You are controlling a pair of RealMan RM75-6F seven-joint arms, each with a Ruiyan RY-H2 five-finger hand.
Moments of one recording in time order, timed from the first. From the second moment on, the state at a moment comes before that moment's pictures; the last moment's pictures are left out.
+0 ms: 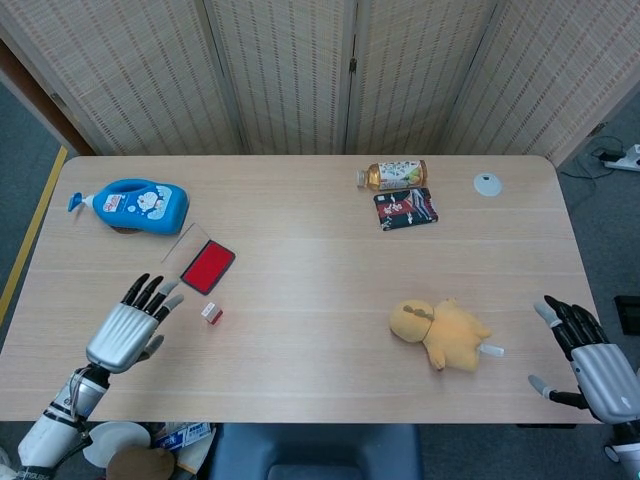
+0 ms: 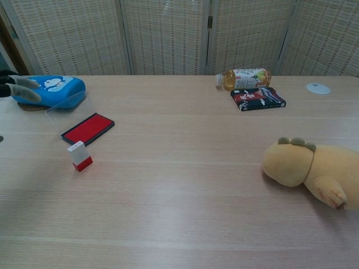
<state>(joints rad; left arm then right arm) -0.39 -1.18 -0.08 -1.67 1.59 1.12 0.41 0.05 -0.94 -0.05 -1.70 -1.68 1.47 0.19</state>
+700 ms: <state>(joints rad) -0.70 -1.29 -0.15 -1.53 1.24 0.71 0.47 0.07 -0.92 -0.05 -1.66 -1.66 1.46 0.31</state>
